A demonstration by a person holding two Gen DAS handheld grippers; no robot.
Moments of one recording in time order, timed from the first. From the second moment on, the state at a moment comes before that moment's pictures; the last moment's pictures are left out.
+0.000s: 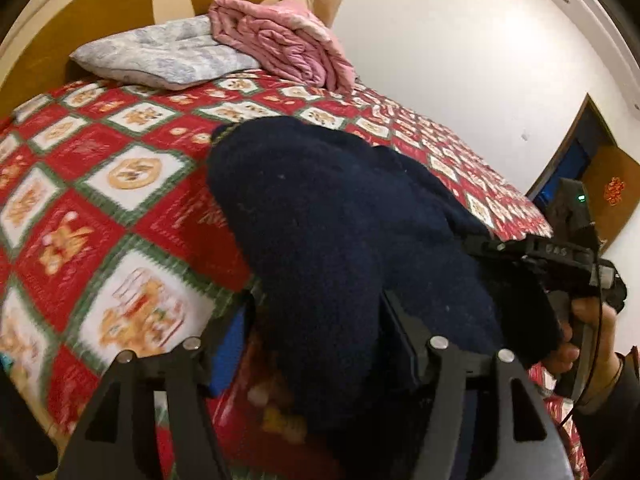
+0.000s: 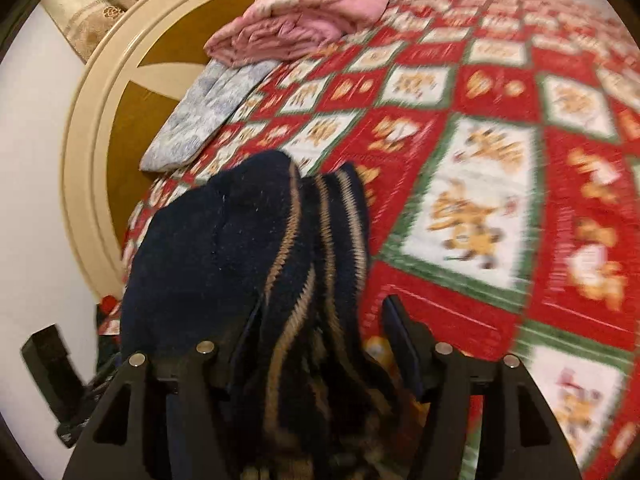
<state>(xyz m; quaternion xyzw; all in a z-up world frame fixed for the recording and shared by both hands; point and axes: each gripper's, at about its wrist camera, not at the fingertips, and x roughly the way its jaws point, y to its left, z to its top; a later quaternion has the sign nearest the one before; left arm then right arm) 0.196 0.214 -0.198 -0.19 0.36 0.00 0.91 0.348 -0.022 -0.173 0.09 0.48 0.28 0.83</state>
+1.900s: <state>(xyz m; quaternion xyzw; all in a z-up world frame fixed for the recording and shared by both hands) 0.069 0.185 -0.083 -0.09 0.22 0.06 0.97 0.110 0.009 -0.038 -0.07 0.21 0.21 0.95</state>
